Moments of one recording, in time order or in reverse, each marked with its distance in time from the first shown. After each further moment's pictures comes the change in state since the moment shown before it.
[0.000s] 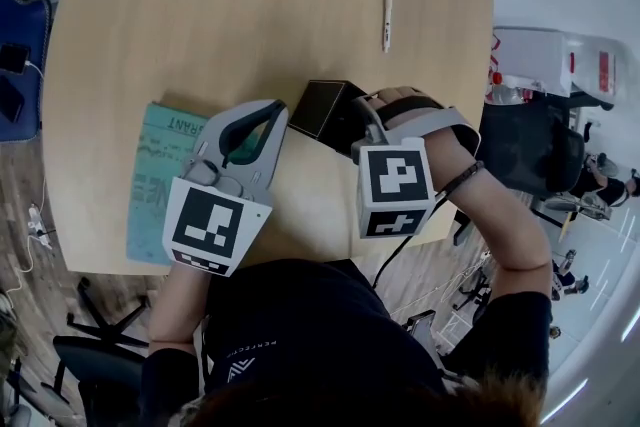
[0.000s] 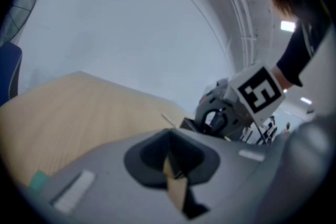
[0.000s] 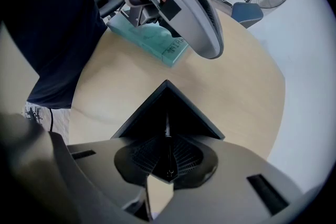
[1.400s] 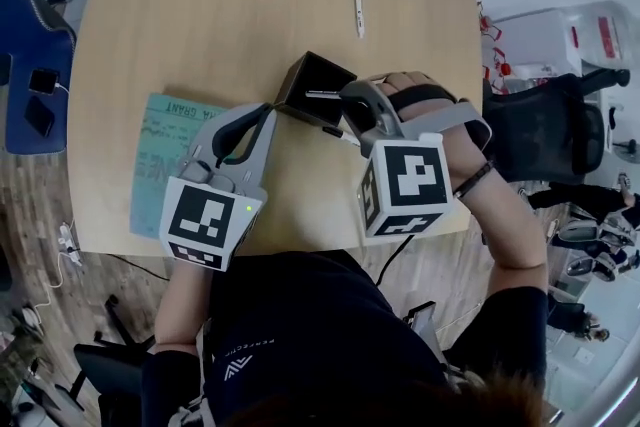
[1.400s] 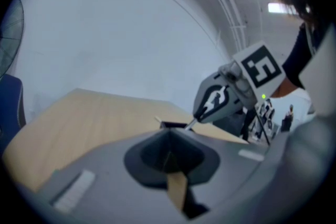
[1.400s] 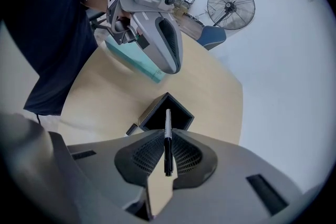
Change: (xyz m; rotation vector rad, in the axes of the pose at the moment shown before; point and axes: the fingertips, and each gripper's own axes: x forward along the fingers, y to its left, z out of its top) left arm -0.027 -0.057 0.010 0.155 0.007 0.046; right arm -0.077 0.011 -0.011 0.139 -0.127 -0.352
